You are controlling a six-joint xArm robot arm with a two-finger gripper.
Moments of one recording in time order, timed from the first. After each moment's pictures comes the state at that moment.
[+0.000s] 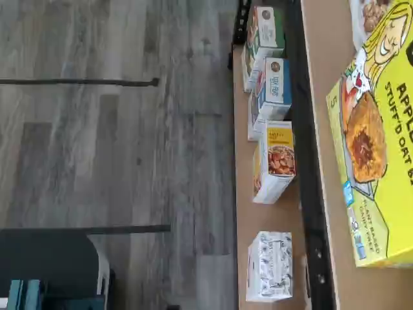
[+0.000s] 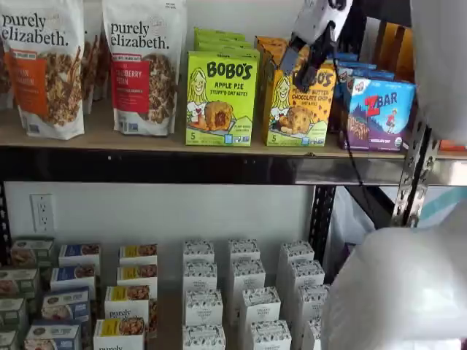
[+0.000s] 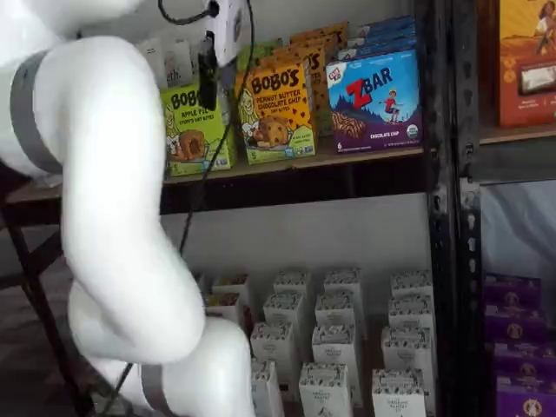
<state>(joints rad) -0.10 -0.40 -1.38 0.43 1.76 -1.57</state>
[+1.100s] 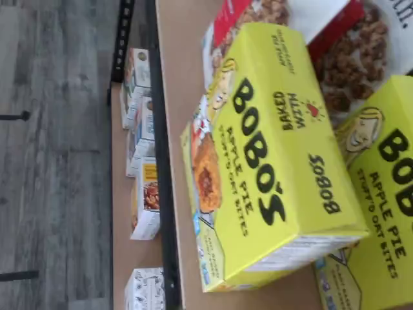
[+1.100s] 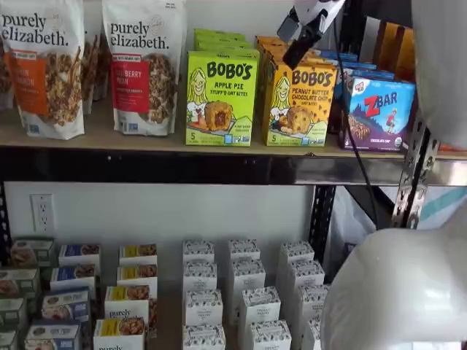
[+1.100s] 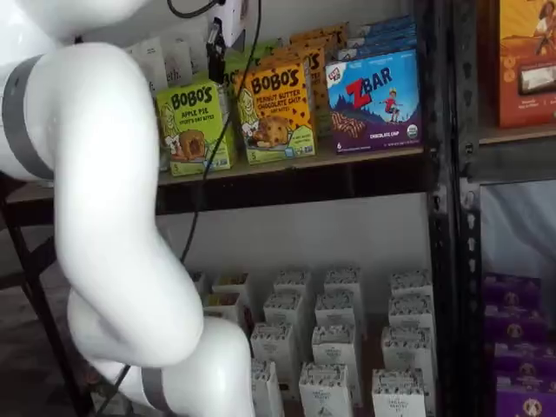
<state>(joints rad) -0.13 -0.42 -1.34 0.52 1.47 -1.59</state>
